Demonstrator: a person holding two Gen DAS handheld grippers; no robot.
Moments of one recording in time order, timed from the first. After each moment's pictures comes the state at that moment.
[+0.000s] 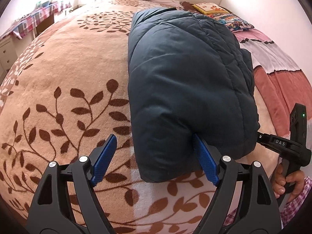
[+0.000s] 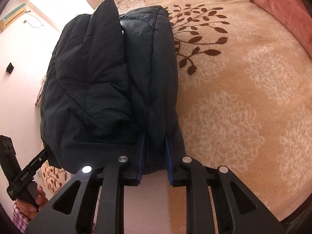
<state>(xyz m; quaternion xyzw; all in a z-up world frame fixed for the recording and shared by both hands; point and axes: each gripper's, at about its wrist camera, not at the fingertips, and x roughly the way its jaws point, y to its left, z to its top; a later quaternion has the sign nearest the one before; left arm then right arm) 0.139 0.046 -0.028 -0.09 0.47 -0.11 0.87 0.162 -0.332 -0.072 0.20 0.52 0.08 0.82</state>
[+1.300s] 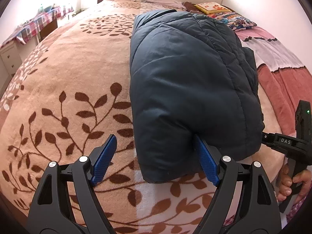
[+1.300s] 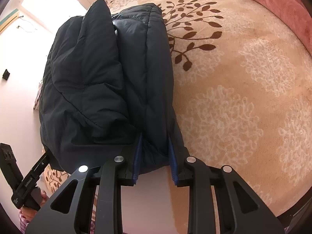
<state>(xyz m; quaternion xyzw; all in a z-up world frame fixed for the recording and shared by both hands) 0.136 0.036 -0.023 -0.07 0.46 -0.09 0.88 0.163 -0.335 -0.069 0.22 0.54 0.06 0.81</state>
